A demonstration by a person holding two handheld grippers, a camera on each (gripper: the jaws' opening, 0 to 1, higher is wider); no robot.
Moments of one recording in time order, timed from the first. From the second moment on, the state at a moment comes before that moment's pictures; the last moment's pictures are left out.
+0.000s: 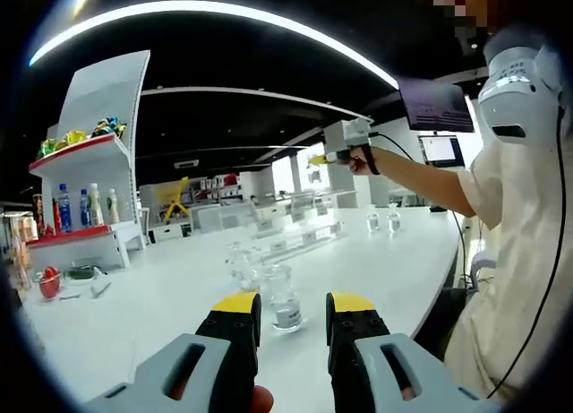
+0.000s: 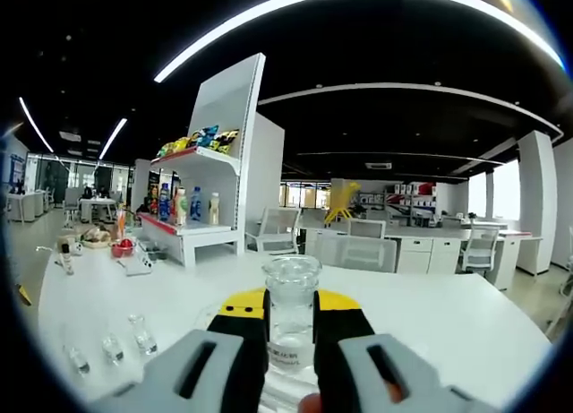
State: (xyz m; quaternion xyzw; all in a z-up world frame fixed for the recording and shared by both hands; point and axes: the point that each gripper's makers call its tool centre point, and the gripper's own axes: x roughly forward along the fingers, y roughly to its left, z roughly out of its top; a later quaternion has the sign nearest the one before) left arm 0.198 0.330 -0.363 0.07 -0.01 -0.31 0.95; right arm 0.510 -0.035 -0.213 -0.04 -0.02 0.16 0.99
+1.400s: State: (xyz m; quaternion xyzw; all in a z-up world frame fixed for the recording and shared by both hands) left arm 0.203 0.337 -0.365 0.07 0.00 -0.30 0.95; right arm 0.556 -0.014 -0.217 -0.03 -0.03 0.16 0.99
